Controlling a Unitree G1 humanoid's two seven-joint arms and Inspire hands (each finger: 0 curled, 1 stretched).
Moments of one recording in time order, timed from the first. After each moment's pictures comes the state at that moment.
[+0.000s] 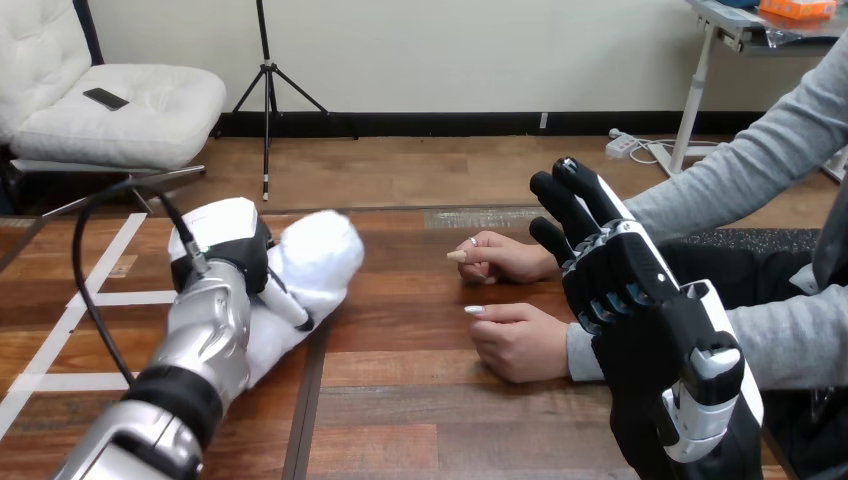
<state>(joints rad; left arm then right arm) -0.76 0.33 -0.44 0.99 0.63 0.27 0.10 0.39 -0.12 0.14 -0.31 0.28 -0.55 0.37</state>
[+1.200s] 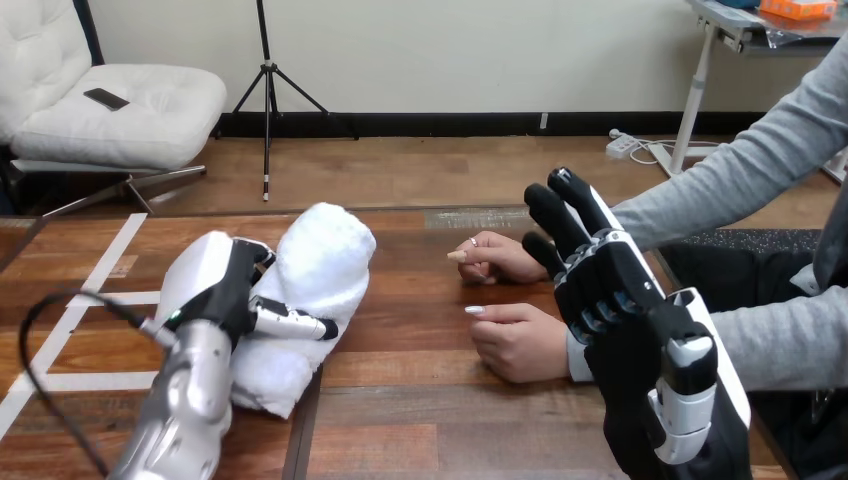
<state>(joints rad) -0.36 0.34 -0.21 0.49 0.44 0.19 0.15 0.39 -0.12 0.14 -0.28 0.28 -0.52 0.37</state>
